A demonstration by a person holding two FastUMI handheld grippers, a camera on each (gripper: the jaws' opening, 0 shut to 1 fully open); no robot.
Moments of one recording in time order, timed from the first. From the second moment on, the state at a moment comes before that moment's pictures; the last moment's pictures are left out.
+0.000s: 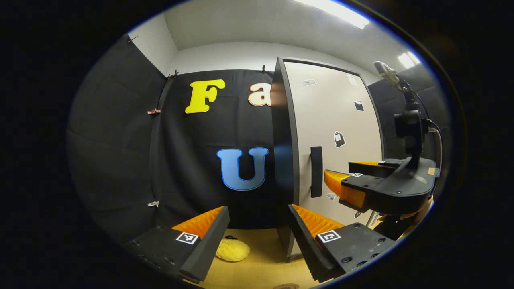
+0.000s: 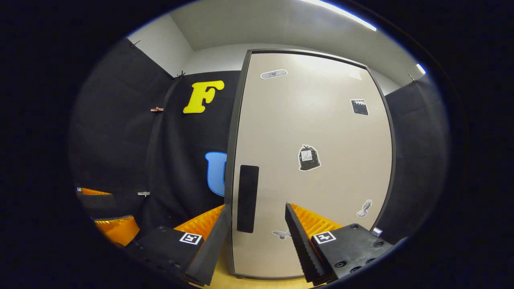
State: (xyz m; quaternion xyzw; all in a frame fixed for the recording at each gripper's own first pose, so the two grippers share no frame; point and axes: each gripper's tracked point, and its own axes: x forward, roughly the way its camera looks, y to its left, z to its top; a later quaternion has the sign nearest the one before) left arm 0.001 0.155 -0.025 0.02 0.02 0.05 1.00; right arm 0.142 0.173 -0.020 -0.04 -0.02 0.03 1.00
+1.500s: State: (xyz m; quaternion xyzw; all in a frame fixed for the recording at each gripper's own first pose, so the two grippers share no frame) left arm 0.027 0.197 -0.054 -0.02 0.03 0.03 1.00; right arm 0.195 0.186 -0.037 -0.02 0.01 -0.02 1.00
